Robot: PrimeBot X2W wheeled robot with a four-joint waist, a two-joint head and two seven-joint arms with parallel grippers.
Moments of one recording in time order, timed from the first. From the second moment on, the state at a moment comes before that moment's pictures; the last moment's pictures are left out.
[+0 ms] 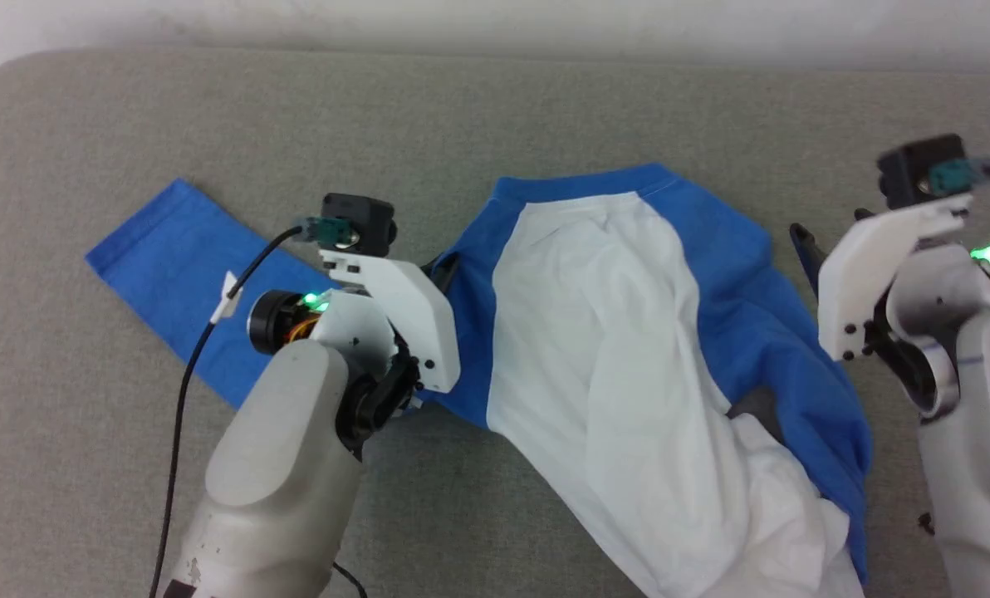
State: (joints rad) left arm -0.59 0.10 -0.34 0.43 -0.48 -0.03 0.38; right arm -0.48 -0.16 -0.01 0.16 0.11 0.13 0.64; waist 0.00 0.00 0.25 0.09
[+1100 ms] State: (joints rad) left arm -0.70 0.17 -0.32 0.39 -0.50 -0.05 0.28; right arm -0.76 -0.33 0.23 0.39 0.31 0.13 0.70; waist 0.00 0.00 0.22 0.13
